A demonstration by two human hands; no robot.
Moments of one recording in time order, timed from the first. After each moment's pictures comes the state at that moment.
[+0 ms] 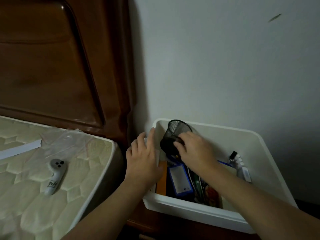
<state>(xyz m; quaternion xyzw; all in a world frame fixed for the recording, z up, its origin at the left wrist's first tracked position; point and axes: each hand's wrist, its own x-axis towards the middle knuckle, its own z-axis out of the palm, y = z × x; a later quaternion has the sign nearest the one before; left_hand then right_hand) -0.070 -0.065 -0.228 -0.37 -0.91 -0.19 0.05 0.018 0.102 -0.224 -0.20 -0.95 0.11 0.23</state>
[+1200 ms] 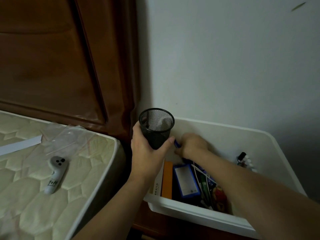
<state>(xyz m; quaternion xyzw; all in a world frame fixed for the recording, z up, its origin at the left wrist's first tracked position) -0.085 -0.059 -0.218 -0.24 -0.74 -0.62 -0.05 -0.055 0.128 -0.260 -0.37 -0.92 0.12 -0.07</state>
